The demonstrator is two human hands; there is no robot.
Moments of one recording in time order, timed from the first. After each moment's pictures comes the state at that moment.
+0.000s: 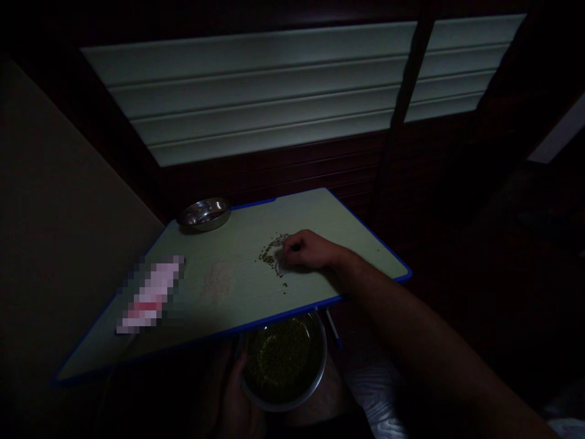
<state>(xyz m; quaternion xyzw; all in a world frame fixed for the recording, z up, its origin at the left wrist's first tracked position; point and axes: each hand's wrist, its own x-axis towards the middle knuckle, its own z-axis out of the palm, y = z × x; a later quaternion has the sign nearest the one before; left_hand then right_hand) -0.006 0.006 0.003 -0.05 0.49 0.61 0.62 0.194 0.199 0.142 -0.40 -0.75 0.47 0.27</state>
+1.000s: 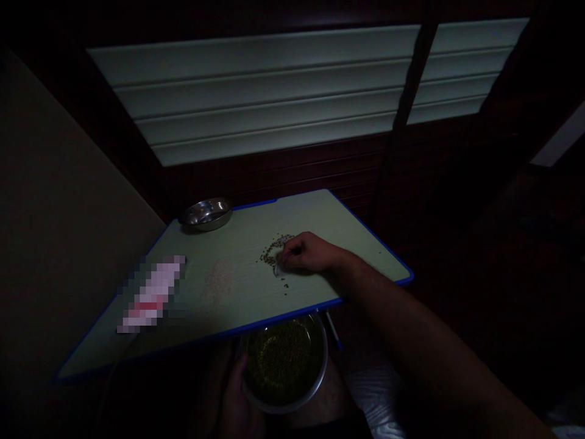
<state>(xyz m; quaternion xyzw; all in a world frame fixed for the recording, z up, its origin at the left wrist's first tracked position) -0.007 0.006 -0.003 -0.08 0.48 0.59 0.64 0.194 0.199 0.140 -0.38 -0.76 0.46 0.26</state>
